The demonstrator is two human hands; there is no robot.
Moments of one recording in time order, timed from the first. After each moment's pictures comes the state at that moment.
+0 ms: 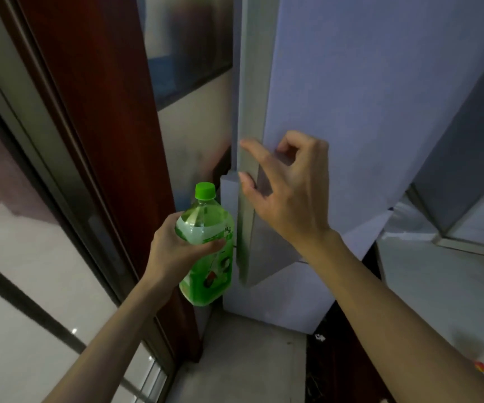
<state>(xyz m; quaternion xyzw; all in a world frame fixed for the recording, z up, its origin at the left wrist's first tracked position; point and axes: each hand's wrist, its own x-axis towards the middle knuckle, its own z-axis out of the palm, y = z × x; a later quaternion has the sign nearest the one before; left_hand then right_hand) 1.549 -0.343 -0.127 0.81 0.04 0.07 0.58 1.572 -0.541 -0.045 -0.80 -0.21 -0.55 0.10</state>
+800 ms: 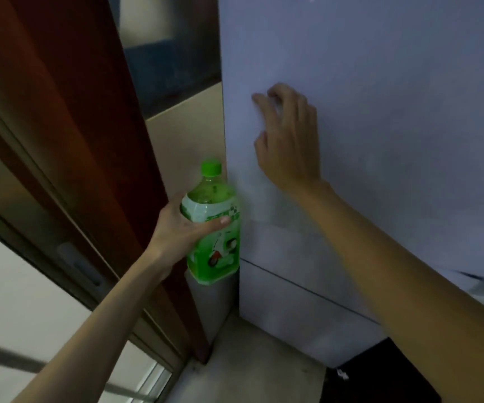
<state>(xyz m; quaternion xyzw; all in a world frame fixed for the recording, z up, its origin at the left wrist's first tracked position) 1.690 -0.377 -0.113 0.77 0.08 0.08 0.63 1.817 -0.548 -0.048 -0.86 -0.23 -0.45 0.10</state>
